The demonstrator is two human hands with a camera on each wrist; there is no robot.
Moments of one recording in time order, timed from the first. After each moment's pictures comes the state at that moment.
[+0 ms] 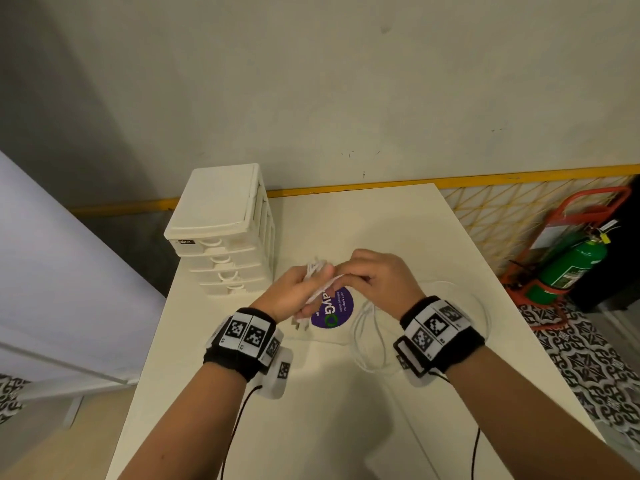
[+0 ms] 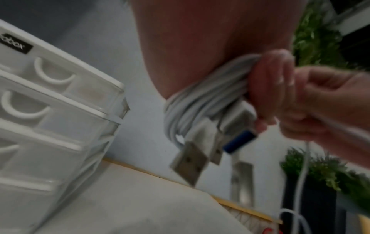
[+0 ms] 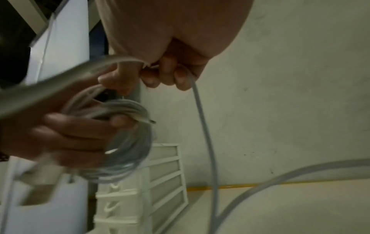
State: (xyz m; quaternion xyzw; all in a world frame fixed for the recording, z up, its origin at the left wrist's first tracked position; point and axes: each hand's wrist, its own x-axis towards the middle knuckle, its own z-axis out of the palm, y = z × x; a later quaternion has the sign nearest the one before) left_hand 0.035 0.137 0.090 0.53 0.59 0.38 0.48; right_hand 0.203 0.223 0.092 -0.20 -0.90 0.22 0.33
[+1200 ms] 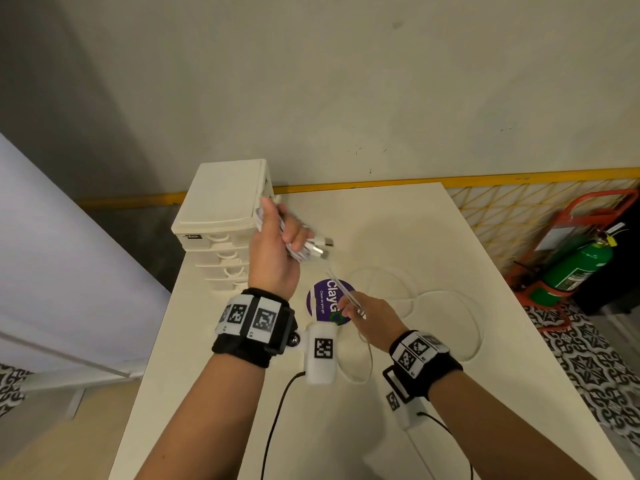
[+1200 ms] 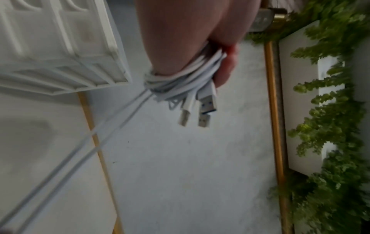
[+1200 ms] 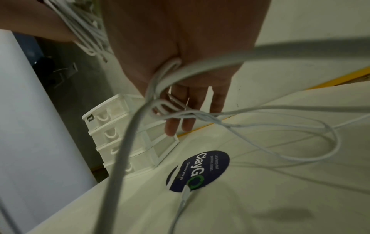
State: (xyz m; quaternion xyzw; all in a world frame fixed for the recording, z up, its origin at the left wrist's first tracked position) left_hand 0.027 0.155 0.128 0.25 0.28 0.81 0.46; right_hand 0.193 0.204 0.007 -0.39 -0.82 0.40 0.12
